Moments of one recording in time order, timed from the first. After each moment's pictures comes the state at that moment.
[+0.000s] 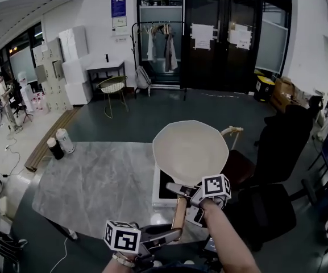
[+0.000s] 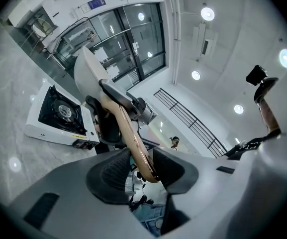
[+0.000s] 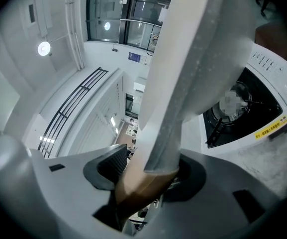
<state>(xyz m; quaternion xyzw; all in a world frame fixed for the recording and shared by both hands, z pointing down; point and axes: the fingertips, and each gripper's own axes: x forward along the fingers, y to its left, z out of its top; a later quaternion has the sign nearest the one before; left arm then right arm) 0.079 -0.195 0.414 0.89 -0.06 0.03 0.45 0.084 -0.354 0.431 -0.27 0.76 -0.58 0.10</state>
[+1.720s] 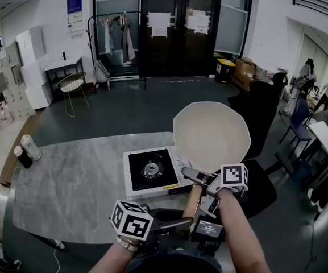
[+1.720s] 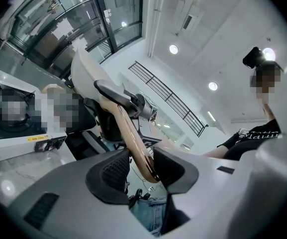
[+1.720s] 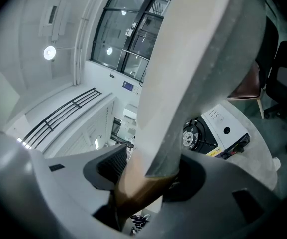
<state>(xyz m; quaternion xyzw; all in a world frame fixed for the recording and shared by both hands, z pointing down) 0.159 -0.162 0.402 0.91 0.14 0.11 0.37 0.225 -0.306 0.406 -0.44 0.72 -0.51 0.18</state>
